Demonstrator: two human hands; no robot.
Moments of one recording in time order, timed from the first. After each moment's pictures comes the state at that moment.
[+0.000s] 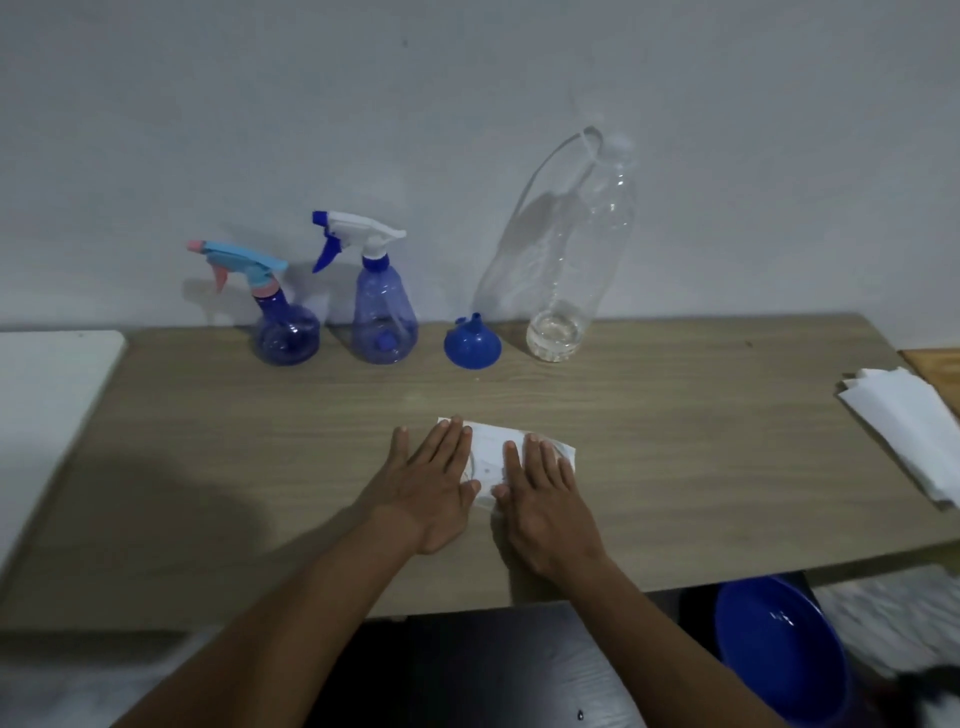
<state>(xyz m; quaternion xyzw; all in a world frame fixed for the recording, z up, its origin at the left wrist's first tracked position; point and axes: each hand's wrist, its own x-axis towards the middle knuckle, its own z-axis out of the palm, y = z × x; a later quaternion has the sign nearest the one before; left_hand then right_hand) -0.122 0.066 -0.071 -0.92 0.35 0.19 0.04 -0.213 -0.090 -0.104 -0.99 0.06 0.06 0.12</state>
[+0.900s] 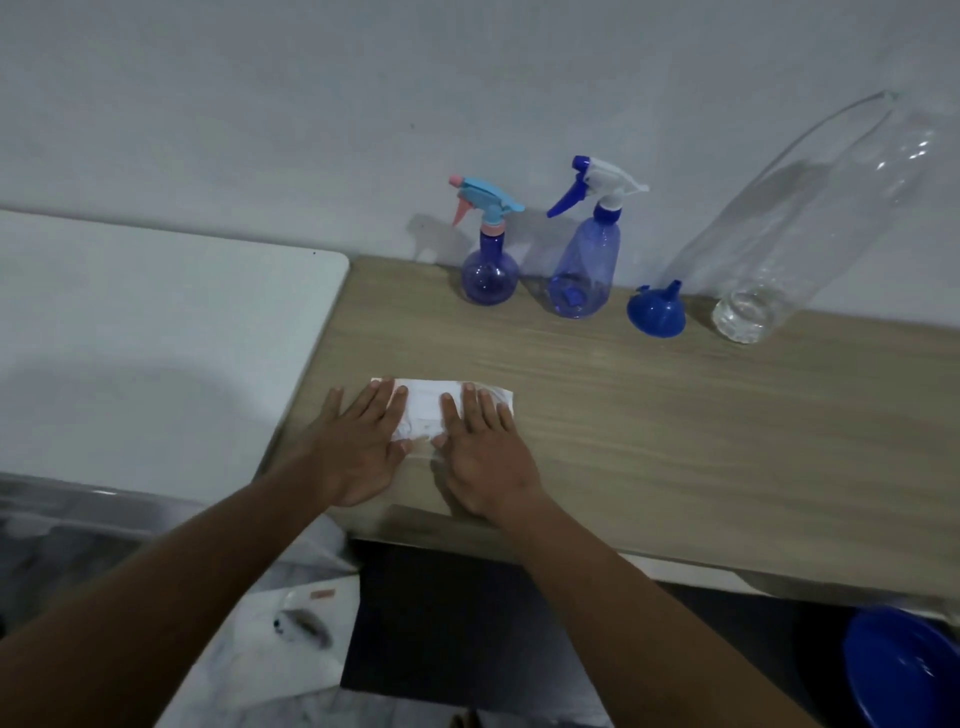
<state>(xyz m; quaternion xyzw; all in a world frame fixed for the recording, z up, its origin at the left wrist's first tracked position) -0.096 0.357 -0.082 -0.95 0.22 0.18 0.09 -0.135 0.169 -0.098 -0.98 -0.10 0.12 0.11</state>
